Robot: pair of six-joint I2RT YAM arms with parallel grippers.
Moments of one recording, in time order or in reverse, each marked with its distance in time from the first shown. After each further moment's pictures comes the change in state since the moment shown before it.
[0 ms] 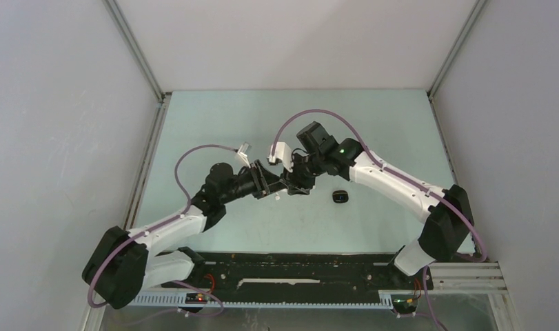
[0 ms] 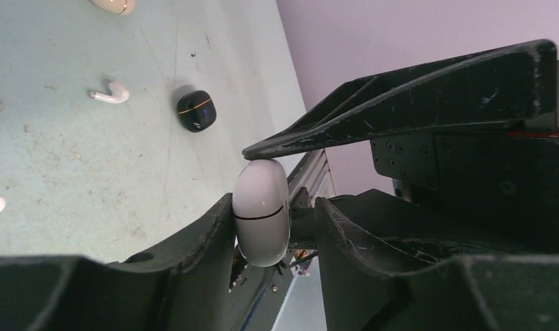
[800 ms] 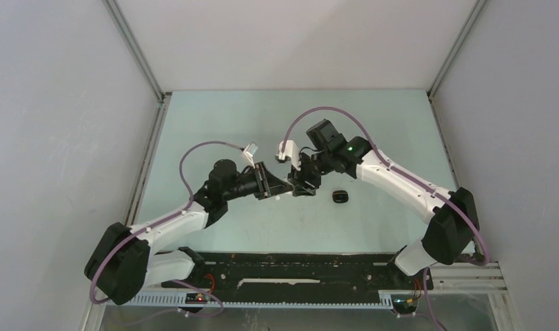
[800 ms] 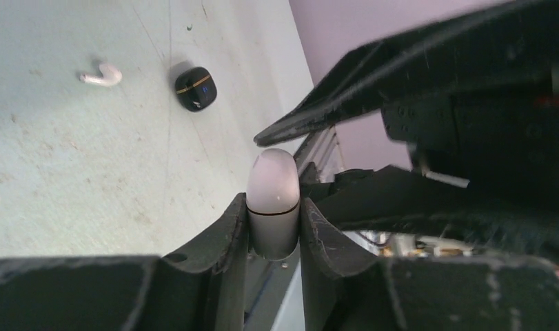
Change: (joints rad) left arm 0.000 0.039 0.050 -0.074 0.087 0.035; right arm -0.041 -0.035 -0.040 -0.005 -0.080 -0.027
